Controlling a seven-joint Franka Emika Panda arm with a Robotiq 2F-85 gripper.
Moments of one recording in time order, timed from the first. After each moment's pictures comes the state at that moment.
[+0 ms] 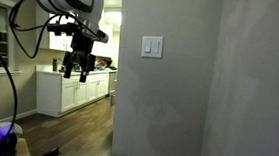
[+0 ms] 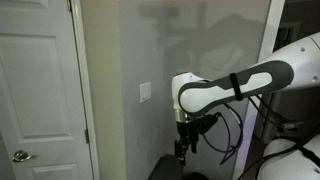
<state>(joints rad) 0.23 -0.68 0.15 -2.73 0.14 1.87 0.05</state>
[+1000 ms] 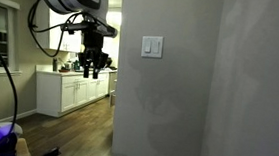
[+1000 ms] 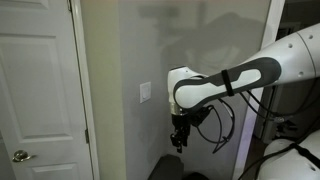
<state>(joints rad) 0.21 -0.60 0.15 -2.64 0.04 1.94 0.00</state>
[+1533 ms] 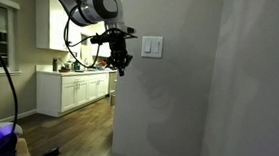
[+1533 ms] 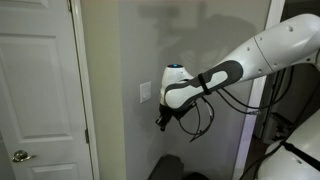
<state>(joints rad) 0.15 -0.37 0.11 -2.53 -0.07 2.39 -0.03</state>
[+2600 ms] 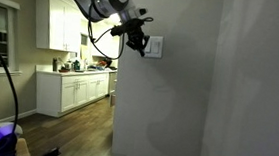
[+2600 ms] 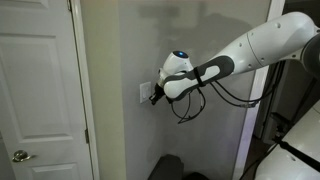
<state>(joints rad) 0.07 -0.31 0.10 -2.39 -0.18 2.70 -0.03</state>
